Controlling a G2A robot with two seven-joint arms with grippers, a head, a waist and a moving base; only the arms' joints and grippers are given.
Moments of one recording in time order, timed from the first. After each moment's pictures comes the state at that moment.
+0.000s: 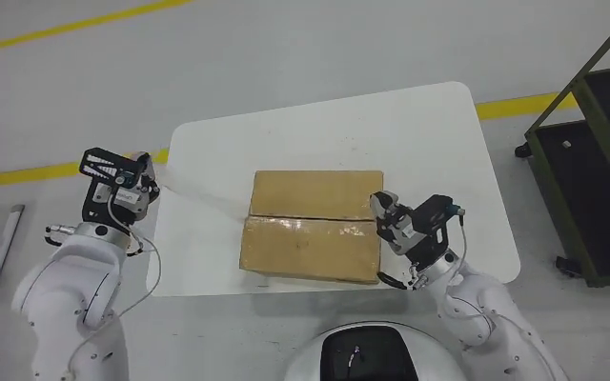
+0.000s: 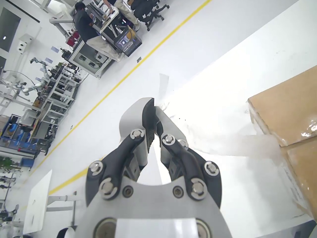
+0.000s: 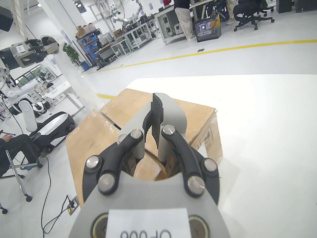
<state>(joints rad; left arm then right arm) 1.17 -1.12 -1.82 -2.03 1.51 -0.52 -0.53 -1.44 -1.42 1.32 -1.89 -1.13 -0.29 0.07</state>
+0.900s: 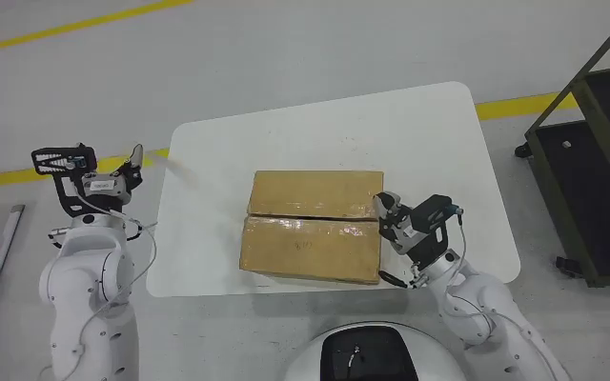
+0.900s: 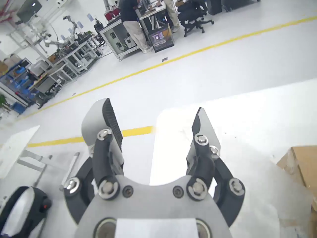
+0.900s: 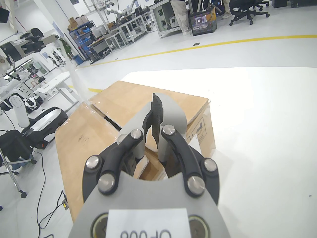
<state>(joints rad) 1.10 -1.13 -1.77 -1.86 1.41 -0.07 -0.42 -1.44 -1.40 1.32 -1.89 -1.14 -0.26 0.07</state>
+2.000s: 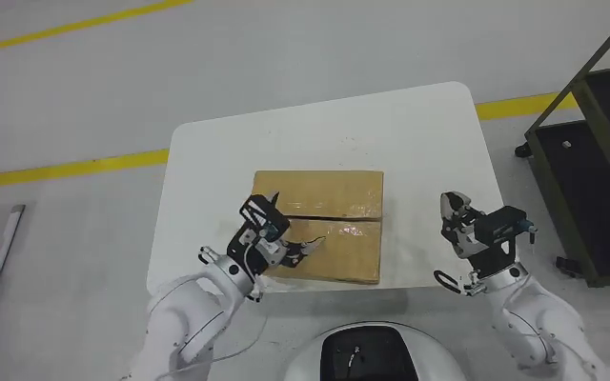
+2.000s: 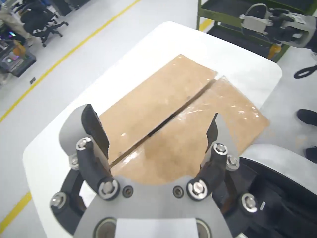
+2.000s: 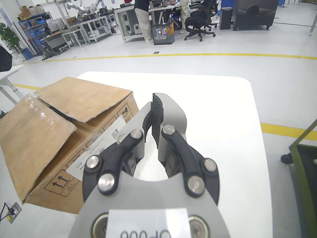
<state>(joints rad) 1.27 -1.14 -1.31 -2.17 1.22 -0.47 -0.62 -1.65 -1.36 1.57 -2.02 -1.26 -0.25 -0.02</state>
